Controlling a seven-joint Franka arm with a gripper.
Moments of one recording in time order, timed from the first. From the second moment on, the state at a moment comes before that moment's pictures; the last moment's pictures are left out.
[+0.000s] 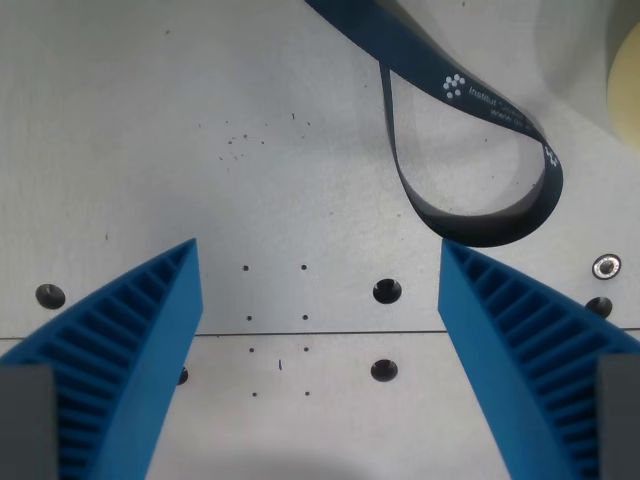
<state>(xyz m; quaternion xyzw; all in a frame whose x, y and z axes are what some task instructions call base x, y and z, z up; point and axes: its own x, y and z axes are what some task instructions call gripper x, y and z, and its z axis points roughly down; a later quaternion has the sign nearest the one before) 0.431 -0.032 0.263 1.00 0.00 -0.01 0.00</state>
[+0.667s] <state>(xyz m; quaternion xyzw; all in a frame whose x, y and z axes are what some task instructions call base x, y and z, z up) 0.431 -0.032 0.263 1.00 0.00 -0.01 0.00</state>
